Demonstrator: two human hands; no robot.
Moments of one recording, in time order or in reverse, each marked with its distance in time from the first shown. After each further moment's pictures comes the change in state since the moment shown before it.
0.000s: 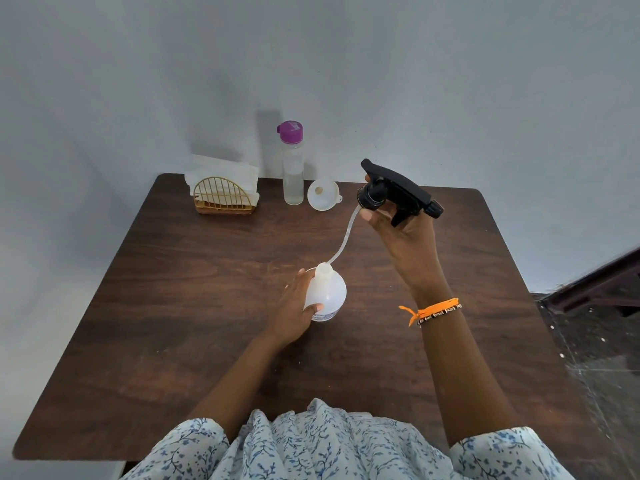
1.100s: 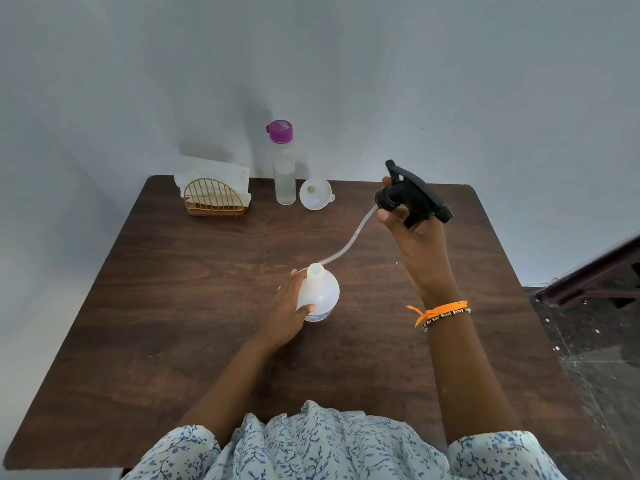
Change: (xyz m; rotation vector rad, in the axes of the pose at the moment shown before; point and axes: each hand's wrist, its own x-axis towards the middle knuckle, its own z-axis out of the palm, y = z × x) left_hand 0.002 0.000 0.001 0.012 -0.022 -0.054; right_hand -0.002 0.010 -0.028 -0.024 0.111 0.056
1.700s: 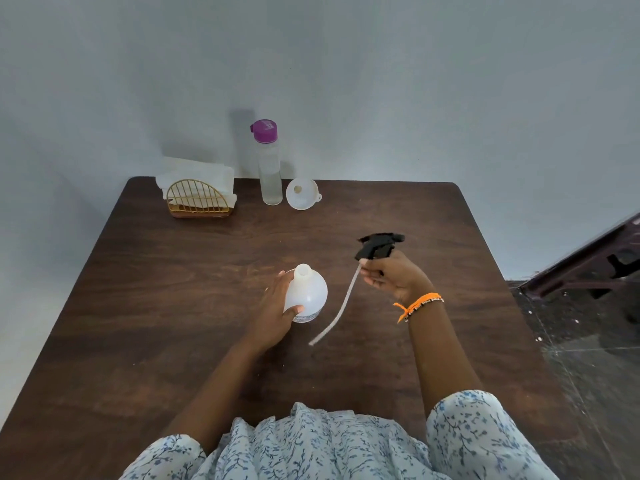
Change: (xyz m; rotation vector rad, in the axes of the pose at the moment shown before) left_hand -0.004 0.004 0.000 -0.032 0.022 0.039; right_hand 0.006 0.083 -0.028 -0.043 -0.075 0.865
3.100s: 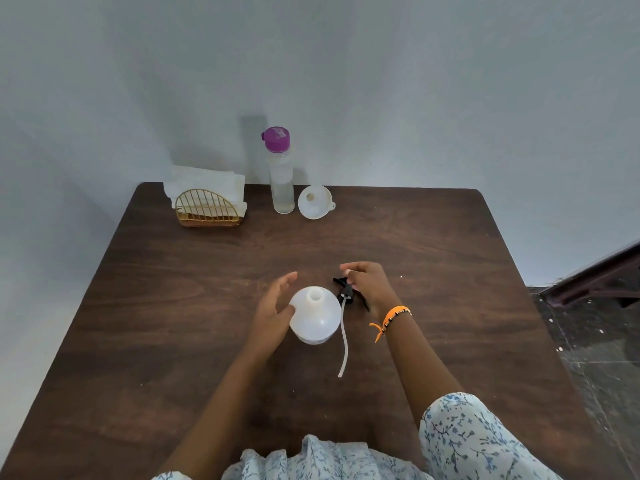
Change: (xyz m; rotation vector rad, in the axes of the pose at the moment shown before) left_hand 0.019 0.011 -0.025 -0.415 0.175 -0.141; right_hand 0.070 0.024 0.051 -0.242 0.111 -0.158
